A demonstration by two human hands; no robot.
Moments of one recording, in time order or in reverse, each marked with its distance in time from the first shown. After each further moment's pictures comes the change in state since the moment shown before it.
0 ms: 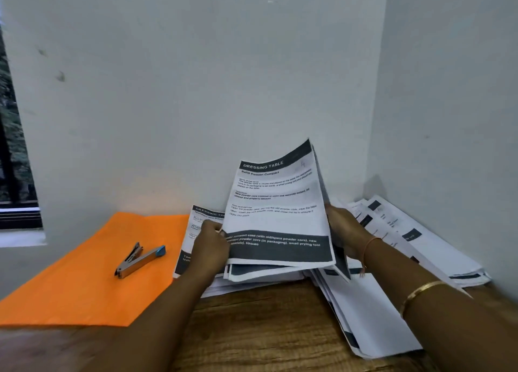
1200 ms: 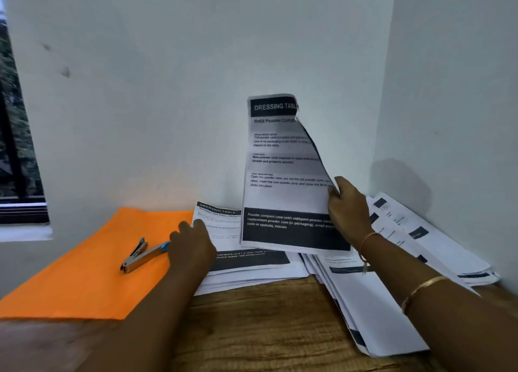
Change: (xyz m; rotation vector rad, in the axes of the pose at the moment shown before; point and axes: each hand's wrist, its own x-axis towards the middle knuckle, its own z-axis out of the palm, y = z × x) left_hand 0.002 -0.014 -0.031 0.884 0.076 0.083; right_hand -0.001 -0.010 0.008 -0.393 0.370 -0.612
